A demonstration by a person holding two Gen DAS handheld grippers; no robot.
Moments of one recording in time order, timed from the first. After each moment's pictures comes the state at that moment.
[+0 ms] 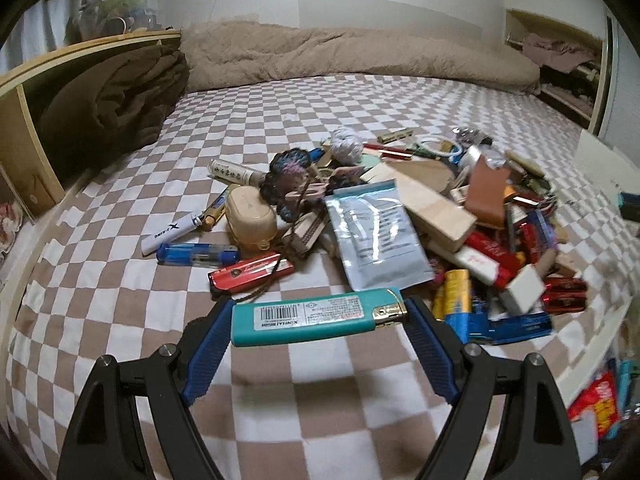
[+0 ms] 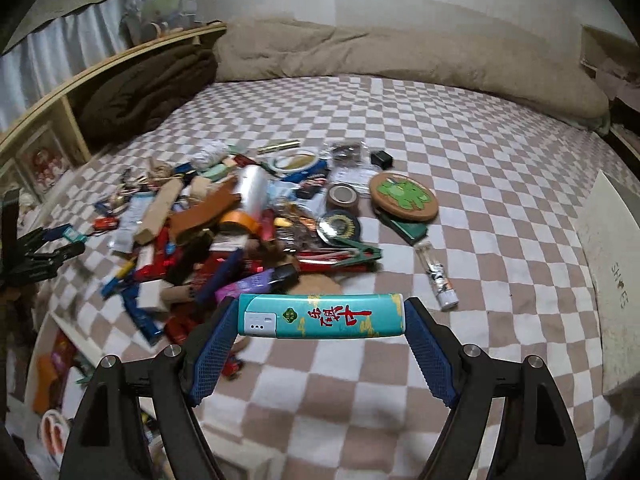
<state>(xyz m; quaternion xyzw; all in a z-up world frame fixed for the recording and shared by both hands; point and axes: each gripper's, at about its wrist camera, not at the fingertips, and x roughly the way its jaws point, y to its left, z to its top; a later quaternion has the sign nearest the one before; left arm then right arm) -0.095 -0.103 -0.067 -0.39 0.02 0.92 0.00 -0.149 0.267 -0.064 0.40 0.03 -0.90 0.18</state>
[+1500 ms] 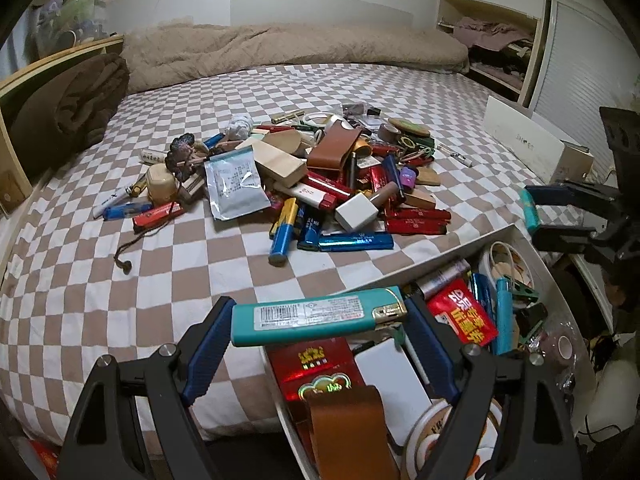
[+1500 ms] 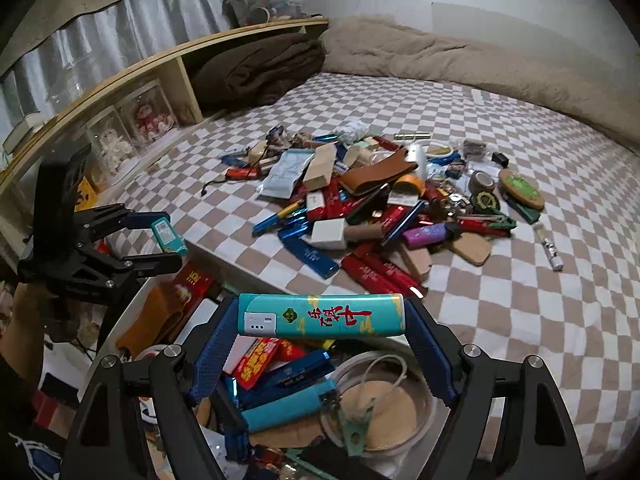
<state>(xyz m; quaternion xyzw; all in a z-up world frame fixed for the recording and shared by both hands) 0.012 -0.020 -0.044 -0.41 0.02 0.90 0.11 -0.034 0.186 -0.056 0.40 0.04 -0.86 0.31</state>
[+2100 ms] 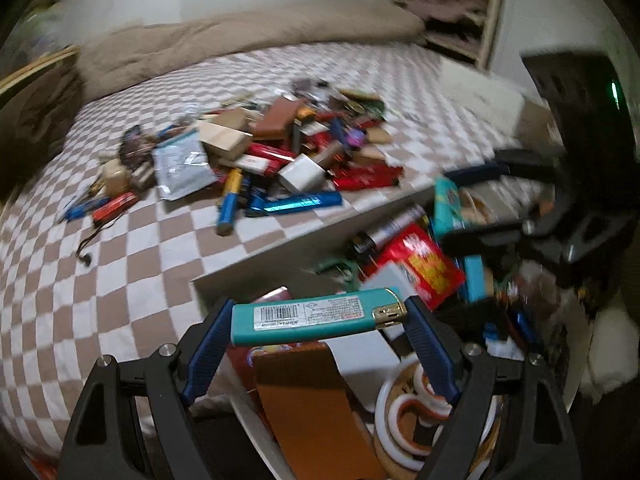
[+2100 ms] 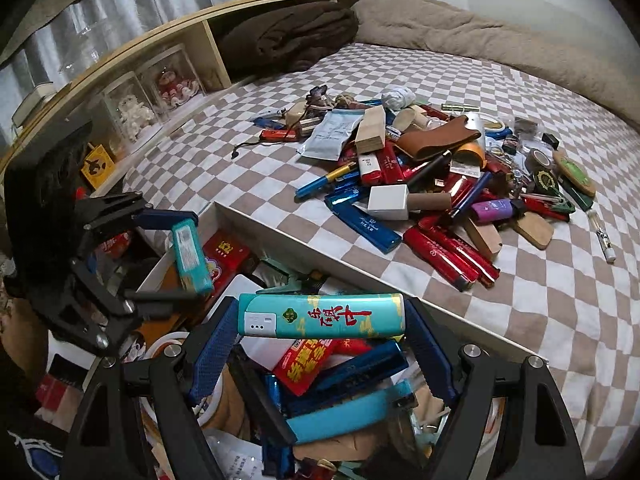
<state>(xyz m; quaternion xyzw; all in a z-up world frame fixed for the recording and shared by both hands) 0.031 0.009 -0.063 -0.44 0.09 0.87 0.20 -0.028 0.144 -0.083 0.44 0.06 -0.83 0.35</state>
